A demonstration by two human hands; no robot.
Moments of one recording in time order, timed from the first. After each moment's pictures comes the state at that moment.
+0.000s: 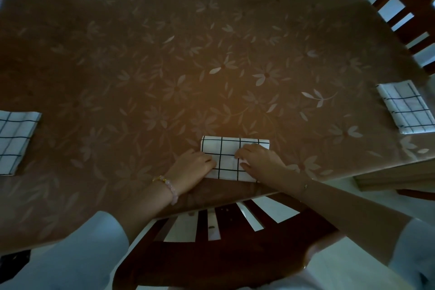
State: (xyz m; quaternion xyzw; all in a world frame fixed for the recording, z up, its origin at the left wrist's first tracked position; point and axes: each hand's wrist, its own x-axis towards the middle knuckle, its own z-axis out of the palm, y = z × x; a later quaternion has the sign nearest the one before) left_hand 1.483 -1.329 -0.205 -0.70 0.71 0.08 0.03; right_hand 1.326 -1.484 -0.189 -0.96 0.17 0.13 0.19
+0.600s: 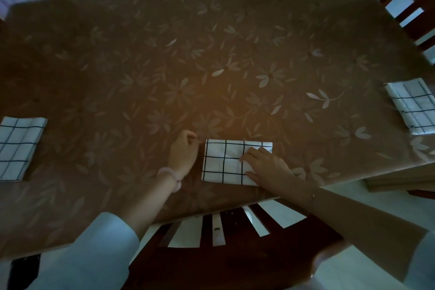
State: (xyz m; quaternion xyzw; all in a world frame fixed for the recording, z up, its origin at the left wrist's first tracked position) left_hand 1.499 -1.355 -0.188 -0.86 0.18 0.30 -0.36; right_hand 1.319 -1.480 -0.192 -0.96 0.17 0.14 0.16
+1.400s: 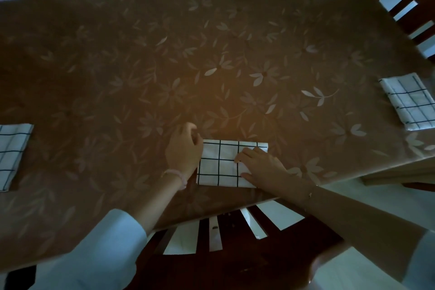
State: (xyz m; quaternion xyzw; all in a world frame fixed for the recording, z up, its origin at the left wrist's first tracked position) left_hand 1.493 -1.373 -0.190 -0.90 0.31 0.12 -0.27; right_hand 1.324 -1.487 -0.193 -0.96 0.17 0.16 0.17
